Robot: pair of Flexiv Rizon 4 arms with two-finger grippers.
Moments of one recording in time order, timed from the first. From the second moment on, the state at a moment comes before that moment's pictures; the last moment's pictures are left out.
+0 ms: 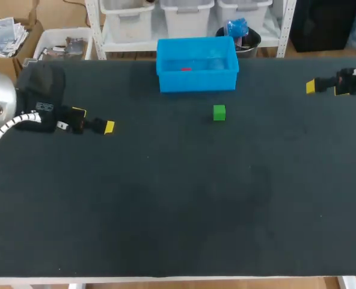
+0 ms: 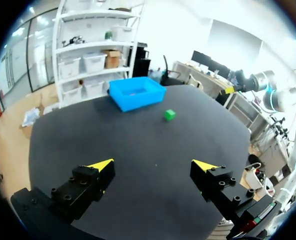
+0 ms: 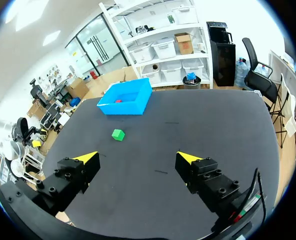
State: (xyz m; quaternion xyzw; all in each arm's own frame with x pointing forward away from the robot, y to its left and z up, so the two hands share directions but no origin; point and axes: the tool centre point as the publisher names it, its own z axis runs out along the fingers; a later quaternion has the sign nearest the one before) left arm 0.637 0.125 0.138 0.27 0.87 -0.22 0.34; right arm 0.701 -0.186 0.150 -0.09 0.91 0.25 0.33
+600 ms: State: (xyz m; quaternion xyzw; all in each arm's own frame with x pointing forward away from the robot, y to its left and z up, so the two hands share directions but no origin) left arm 0.640 0.124 0.139 0.27 0.87 -0.23 0.34; right arm 0.714 -0.137 0.150 -0.14 0.94 0.18 0.24
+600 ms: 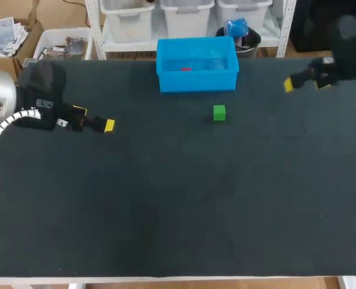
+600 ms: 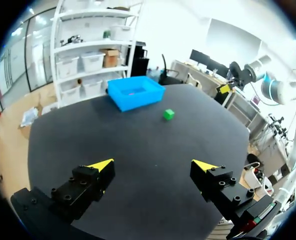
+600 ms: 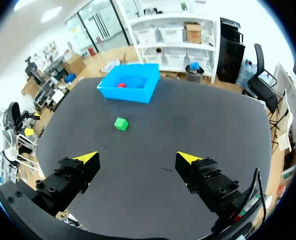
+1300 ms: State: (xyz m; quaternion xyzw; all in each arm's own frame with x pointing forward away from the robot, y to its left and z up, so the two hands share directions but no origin) left arm 0.640 0.124 0.139 0.27 0.87 -0.22 0.34; right arm 0.726 -0.073 0.132 -0.11 0.97 0.13 0.18
